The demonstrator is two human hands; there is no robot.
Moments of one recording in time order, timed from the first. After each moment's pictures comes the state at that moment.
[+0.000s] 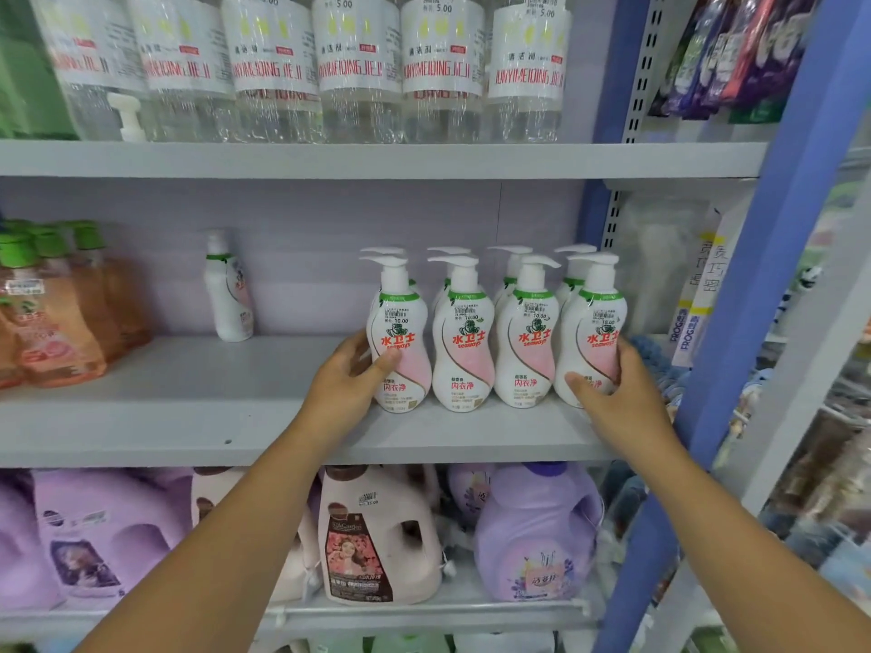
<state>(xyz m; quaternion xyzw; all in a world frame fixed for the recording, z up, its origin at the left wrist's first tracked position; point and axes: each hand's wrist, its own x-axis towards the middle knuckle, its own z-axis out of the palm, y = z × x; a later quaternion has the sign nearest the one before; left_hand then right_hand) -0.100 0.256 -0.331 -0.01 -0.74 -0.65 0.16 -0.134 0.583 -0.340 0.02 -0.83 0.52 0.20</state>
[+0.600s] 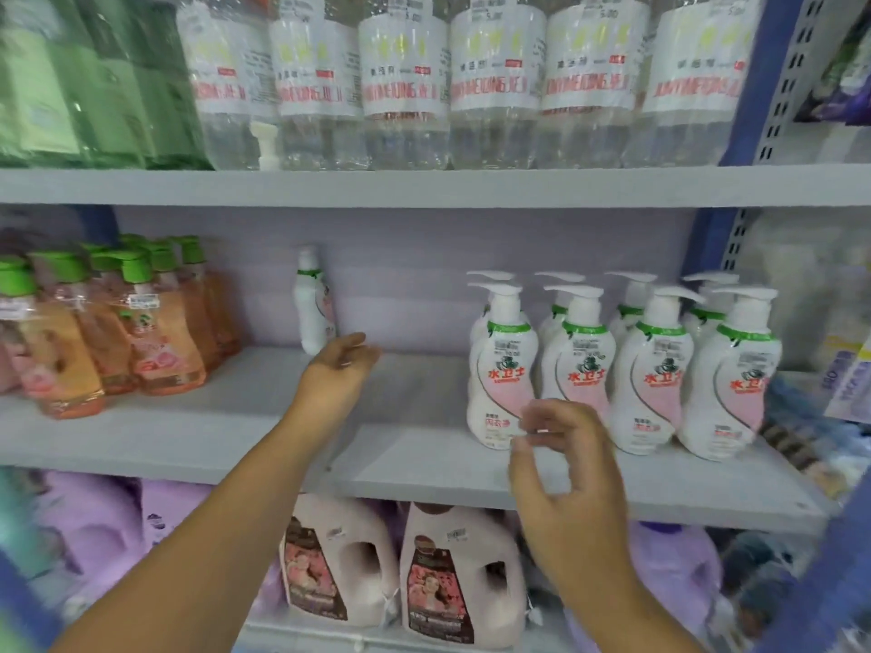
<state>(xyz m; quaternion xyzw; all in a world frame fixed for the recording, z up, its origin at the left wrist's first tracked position) -0.110 0.139 -0.313 0.13 -0.76 -0.59 0.23 -0.033 0.403 -0.336 0.23 -0.72 0.58 0.31</state>
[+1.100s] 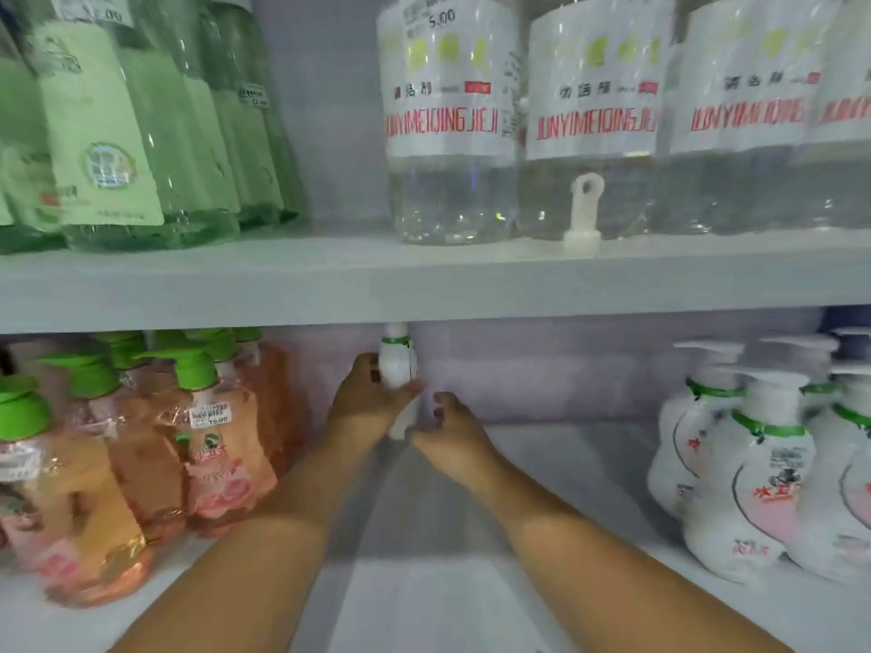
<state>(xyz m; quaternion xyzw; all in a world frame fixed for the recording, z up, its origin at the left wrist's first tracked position) -0.245 -0.049 -0.296 0.11 -0.83 -0.50 0.20 -0.238 0.087 -0.323 0.13 -0.85 0.51 -0.03</state>
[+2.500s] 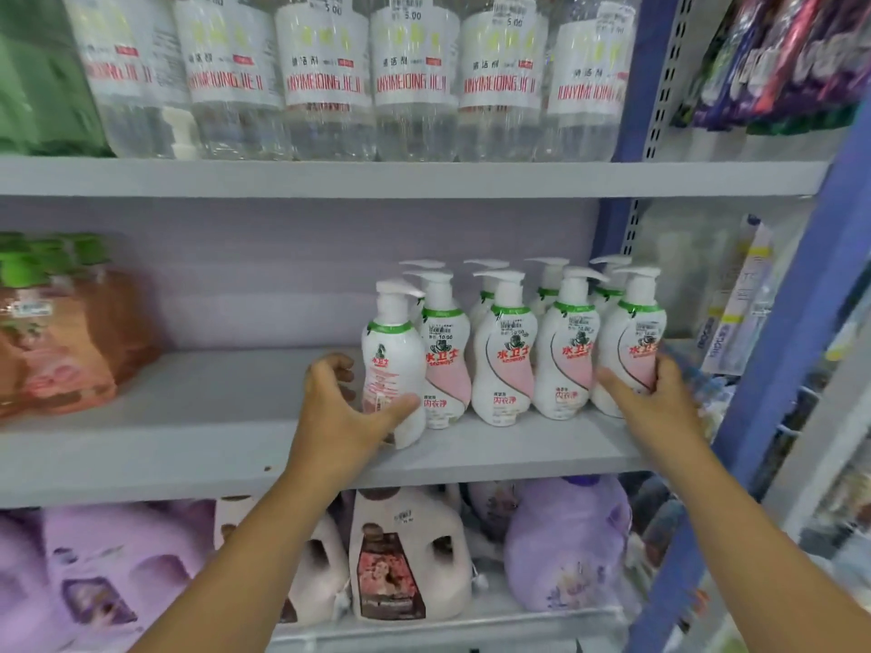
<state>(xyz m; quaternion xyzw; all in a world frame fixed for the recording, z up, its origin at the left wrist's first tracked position) -0.069 0.210 -0.332 0.07 -0.82 -0.53 0.23 -0.129 0.559 -0.333 -0.08 -0.81 0.54 0.21</state>
